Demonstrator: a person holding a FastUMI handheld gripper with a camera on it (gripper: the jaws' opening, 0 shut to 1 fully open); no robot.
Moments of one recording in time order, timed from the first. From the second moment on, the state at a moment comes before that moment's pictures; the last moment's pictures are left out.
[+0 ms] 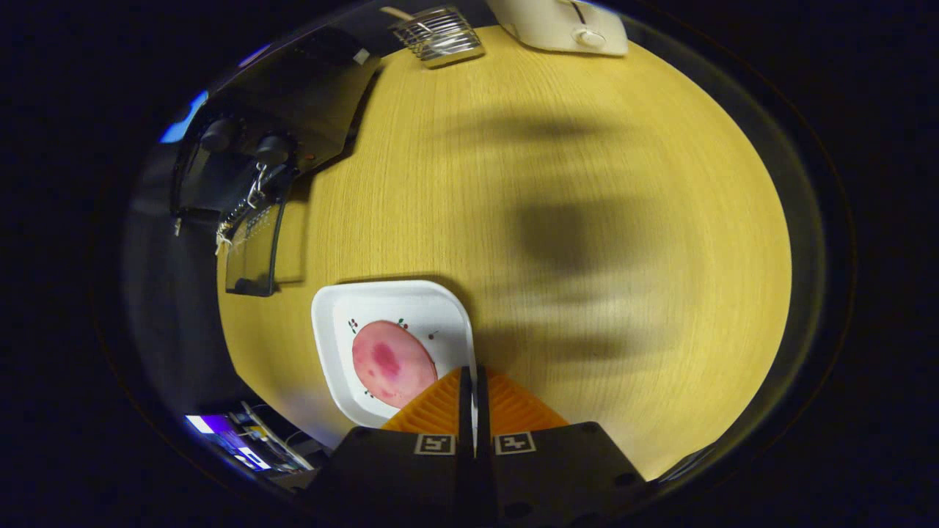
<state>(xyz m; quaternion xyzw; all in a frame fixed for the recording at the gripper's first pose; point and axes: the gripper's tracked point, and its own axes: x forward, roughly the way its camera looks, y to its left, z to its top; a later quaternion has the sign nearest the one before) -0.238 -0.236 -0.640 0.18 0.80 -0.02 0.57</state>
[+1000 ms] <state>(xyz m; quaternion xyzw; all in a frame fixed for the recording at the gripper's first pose) -0.216 -0.130 -0.545 0.48 0.64 -0.15 0.58</state>
